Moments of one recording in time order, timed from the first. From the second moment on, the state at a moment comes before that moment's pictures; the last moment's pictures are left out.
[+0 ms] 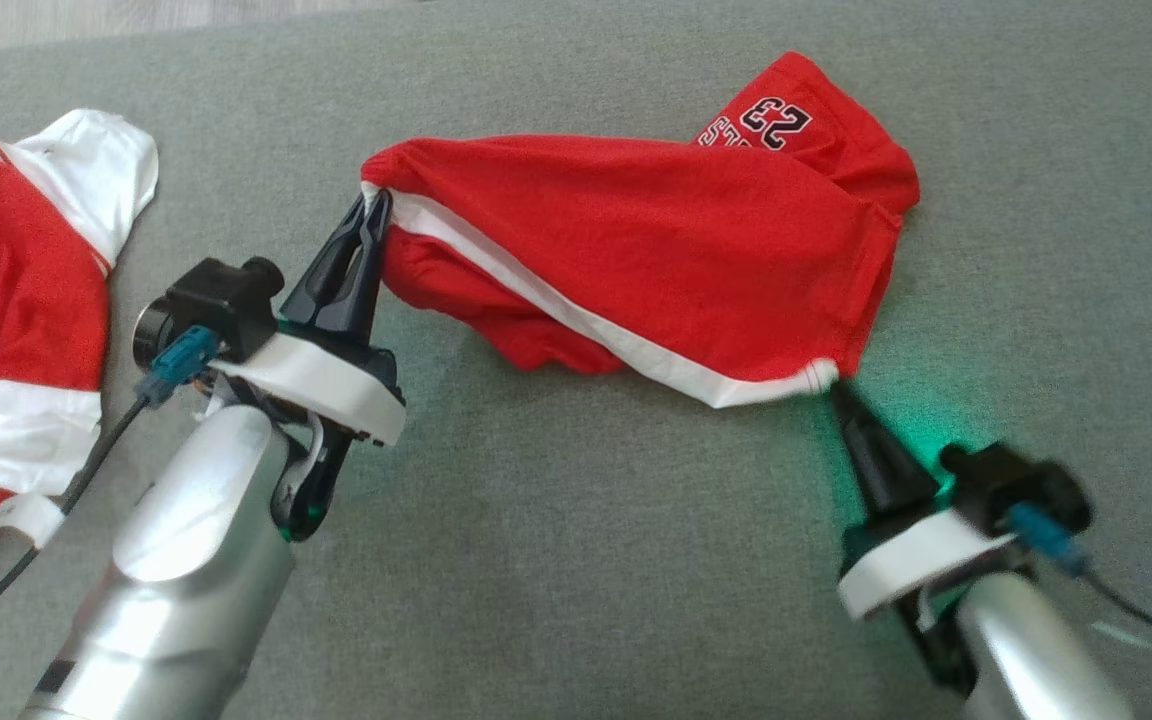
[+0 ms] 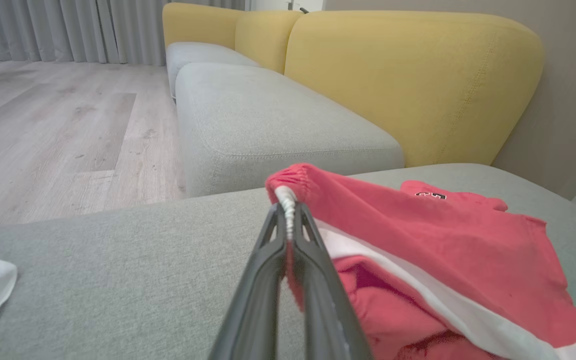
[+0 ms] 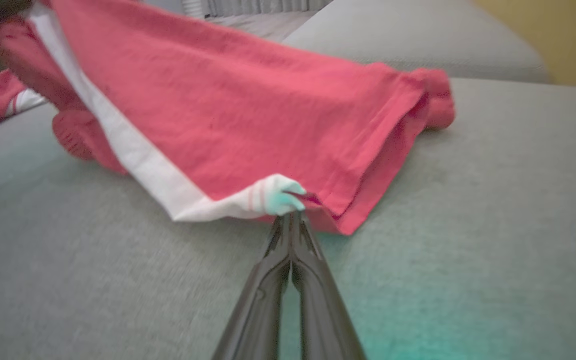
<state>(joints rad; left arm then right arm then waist) -0.61 0.25 -0.55 0.52 -0.55 -0.10 -0.17 -0.19 -0.15 0.33 0.45 0.15 0.12 -0.26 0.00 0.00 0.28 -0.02</state>
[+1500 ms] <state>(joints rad) -0.76 0.29 -0.58 0.44 -0.54 -0.11 -0.18 -0.31 -0.26 0.32 0.26 0.09 0.12 -0.26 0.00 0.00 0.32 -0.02</state>
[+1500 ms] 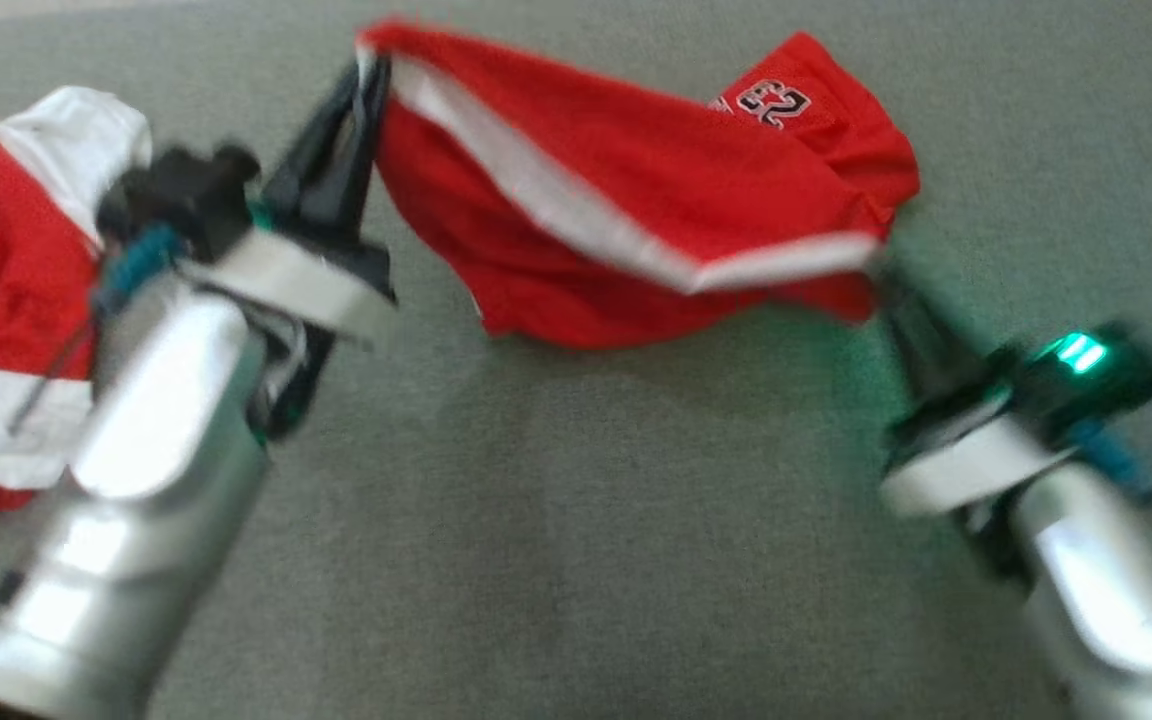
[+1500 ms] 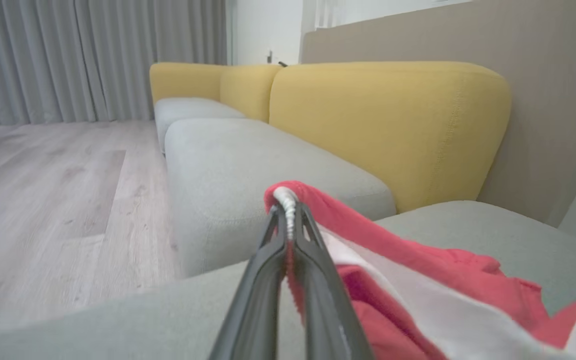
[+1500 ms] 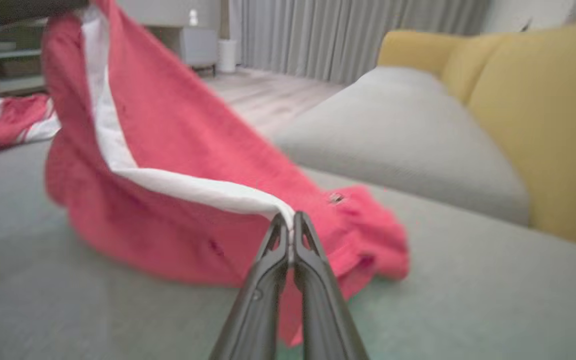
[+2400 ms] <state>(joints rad) -1.15 0.31 -0.65 0.27 -0.33 -0.12 -0.26 -0.77 -0.63 0.14 0.07 0.12 0.12 -0.26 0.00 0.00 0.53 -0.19</state>
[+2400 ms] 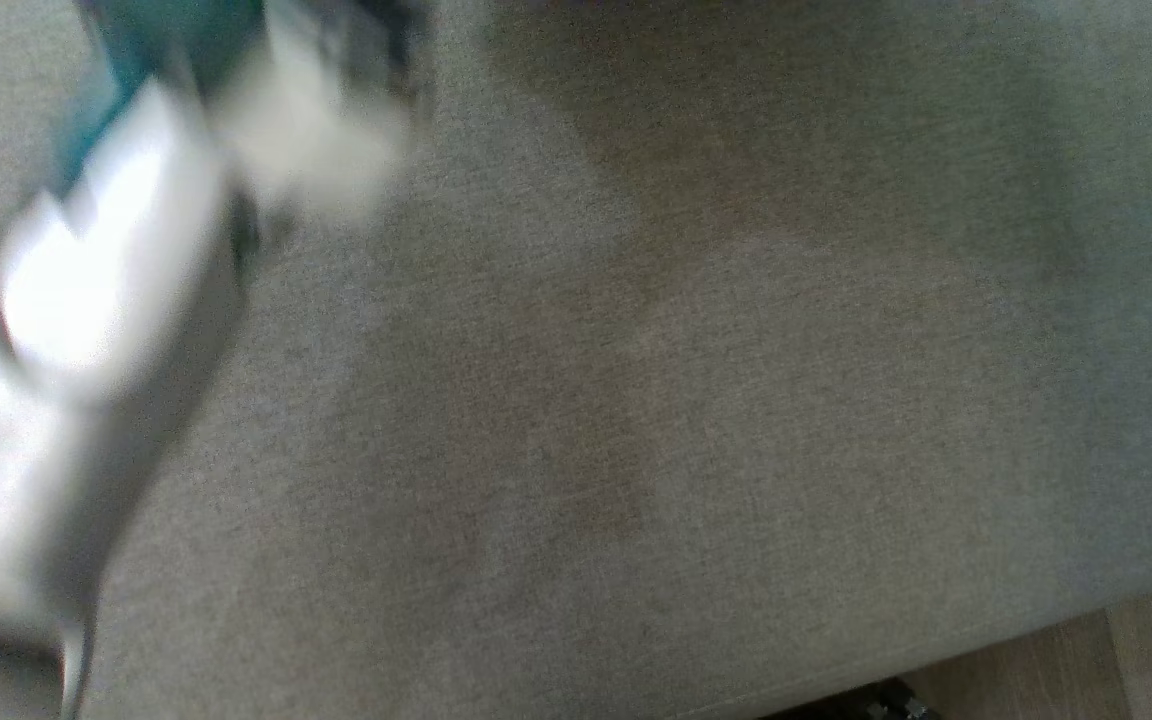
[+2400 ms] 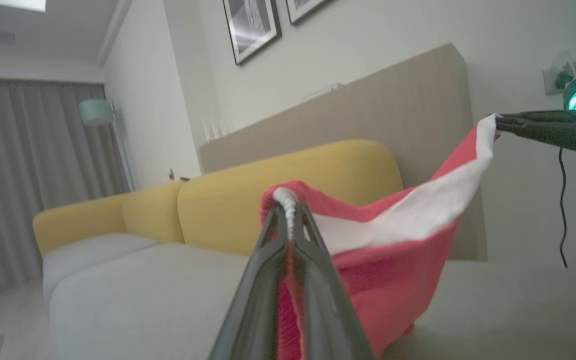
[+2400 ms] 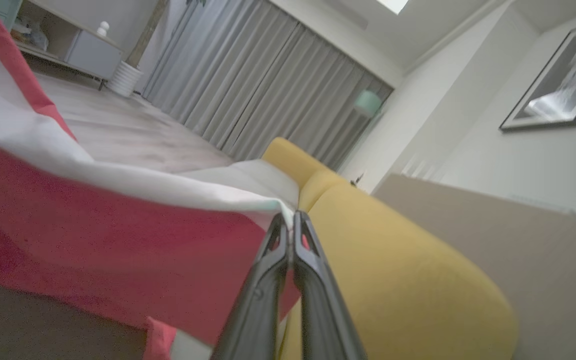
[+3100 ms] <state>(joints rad) -0.22 0.42 -0.74 -0.10 -0.26 -0.02 -0.26 0.13 -0.61 -0.04 -0.20 0.20 0.12 -0.26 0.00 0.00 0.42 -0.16</state>
